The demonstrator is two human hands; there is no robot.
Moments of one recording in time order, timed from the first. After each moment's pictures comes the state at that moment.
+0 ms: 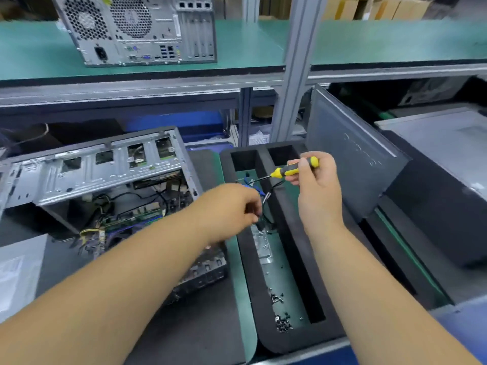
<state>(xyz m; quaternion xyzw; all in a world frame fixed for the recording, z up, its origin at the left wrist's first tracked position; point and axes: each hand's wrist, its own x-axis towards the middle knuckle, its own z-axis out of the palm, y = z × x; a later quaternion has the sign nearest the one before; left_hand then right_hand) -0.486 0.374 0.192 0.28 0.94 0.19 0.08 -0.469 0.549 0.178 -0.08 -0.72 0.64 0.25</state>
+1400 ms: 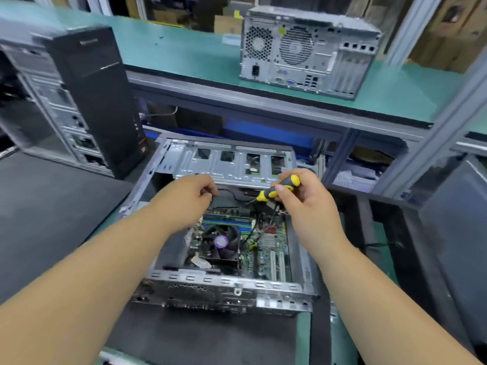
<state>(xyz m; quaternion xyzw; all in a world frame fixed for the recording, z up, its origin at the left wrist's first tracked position) -0.465 0.145 0.187 -0.11 0.95 0.30 -0.03 -0.511 0.385 0.203 0.20 -0.80 0.57 0.00</state>
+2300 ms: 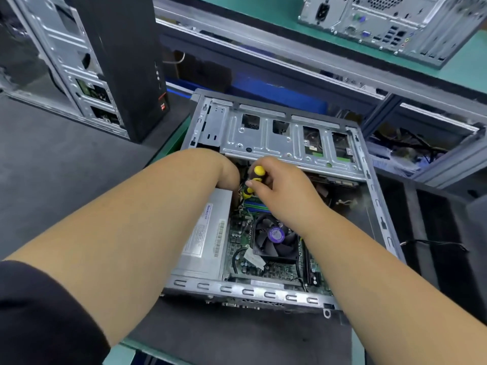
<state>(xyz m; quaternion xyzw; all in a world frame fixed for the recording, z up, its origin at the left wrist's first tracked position) -0.552 0.068 0.134 -0.01 0.91 0.07 0.42 -0.533 0.238 0.147 0.36 -0.89 0.28 -0.03</state>
